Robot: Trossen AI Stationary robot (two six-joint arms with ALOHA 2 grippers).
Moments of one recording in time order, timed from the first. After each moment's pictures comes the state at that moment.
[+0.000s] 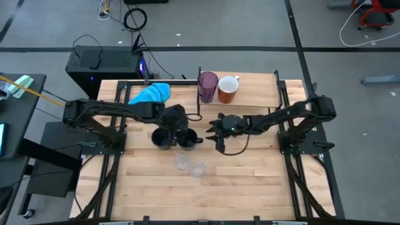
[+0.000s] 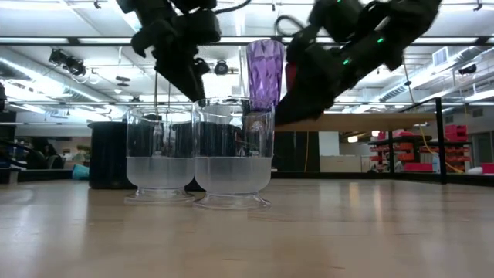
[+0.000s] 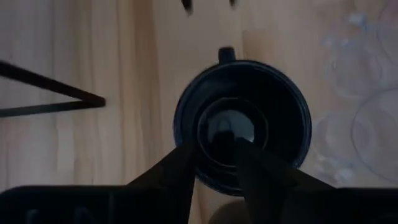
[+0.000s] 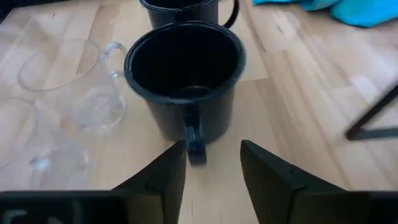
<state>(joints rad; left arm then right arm) 0.08 1.48 1.11 -0.63 0.00 0.23 -0.01 1.58 0.76 0.23 0.03 0.13</state>
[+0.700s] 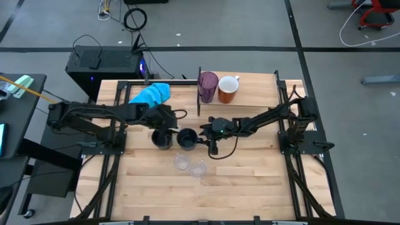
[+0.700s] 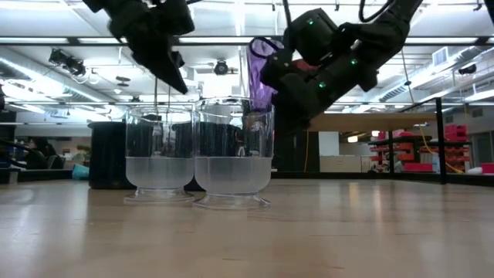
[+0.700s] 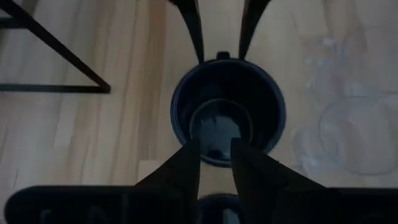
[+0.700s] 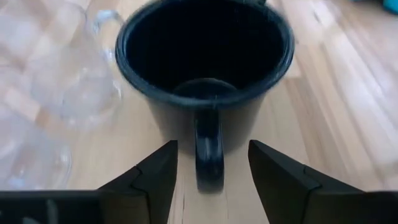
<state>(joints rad) 0.07 1.26 0.92 -0.53 0.00 0.09 -0.02 1.79 0.86 0.30 -0.02 0.05</state>
